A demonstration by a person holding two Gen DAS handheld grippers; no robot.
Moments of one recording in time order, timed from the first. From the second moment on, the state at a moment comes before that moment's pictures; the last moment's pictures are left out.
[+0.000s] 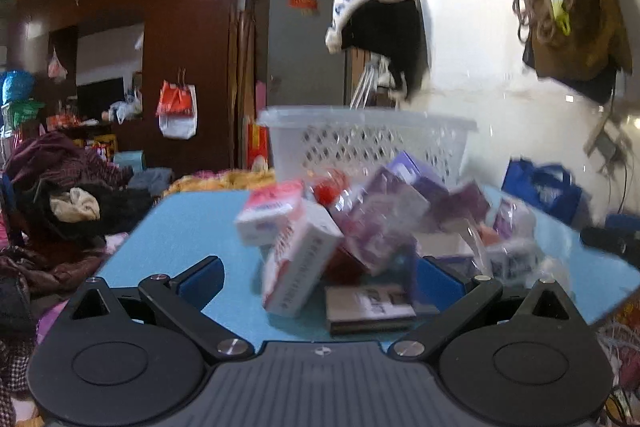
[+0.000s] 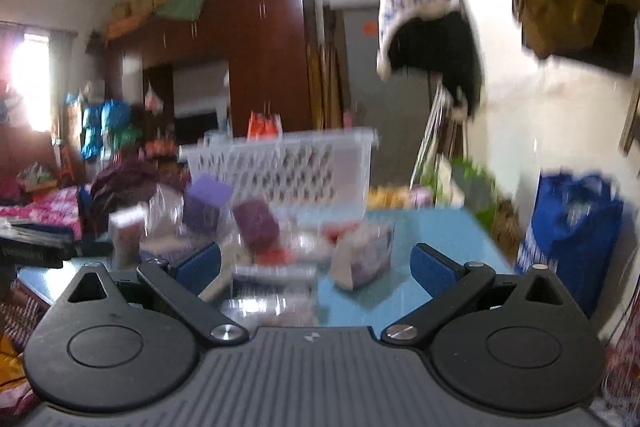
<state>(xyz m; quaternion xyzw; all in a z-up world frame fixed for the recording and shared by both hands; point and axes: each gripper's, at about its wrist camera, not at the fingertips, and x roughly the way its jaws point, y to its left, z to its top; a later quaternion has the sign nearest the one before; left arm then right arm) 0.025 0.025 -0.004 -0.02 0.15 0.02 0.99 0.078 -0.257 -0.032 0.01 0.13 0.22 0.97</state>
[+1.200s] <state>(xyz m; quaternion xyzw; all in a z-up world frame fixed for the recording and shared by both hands) 0.040 0.053 -0.017 0.01 0.10 0.00 0.99 0.077 -0.254 -0.039 -0.03 0.13 0.26 0.96</state>
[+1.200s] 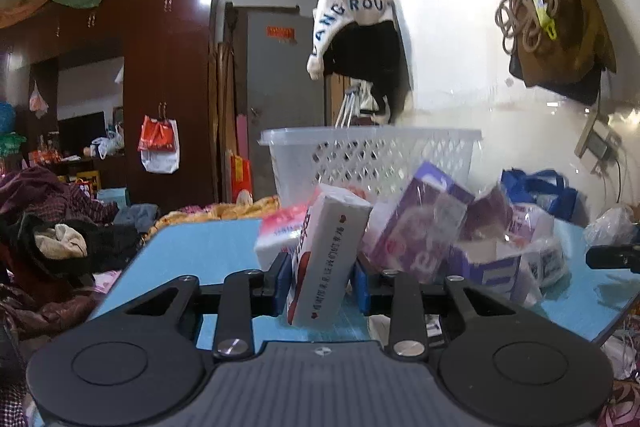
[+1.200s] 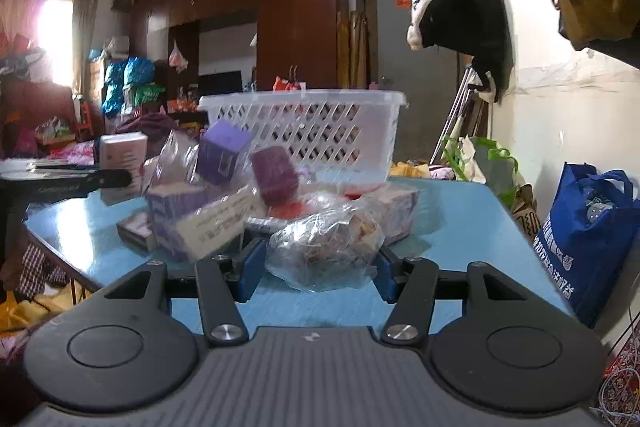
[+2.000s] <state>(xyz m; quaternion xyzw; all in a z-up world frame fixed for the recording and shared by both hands) 0.109 0.069 0.060 -0.04 0.10 -0.05 0.99 0.179 -0.213 0.054 -0.03 0.12 0.28 0.95</state>
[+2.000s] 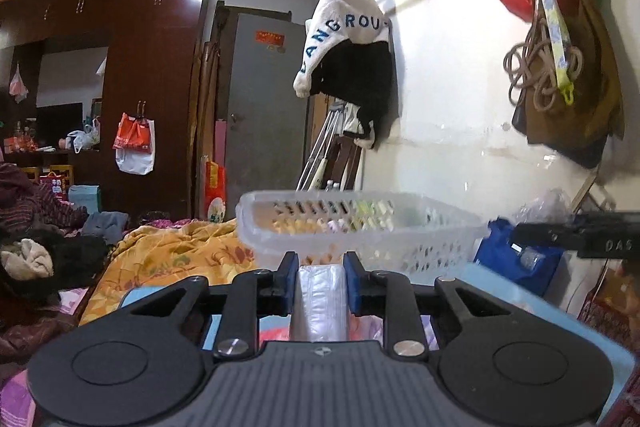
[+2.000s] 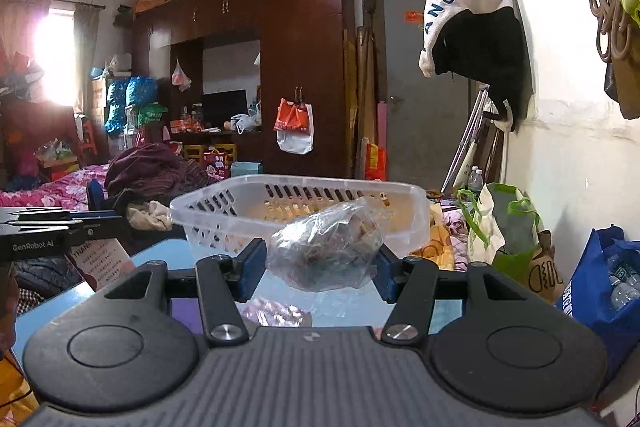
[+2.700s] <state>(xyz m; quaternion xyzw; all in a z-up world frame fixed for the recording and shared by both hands) 0.256 0.061 0.111 -0.09 0.13 -0.03 0.99 0.279 -0.155 0.066 -0.07 0.19 0.24 0.95</state>
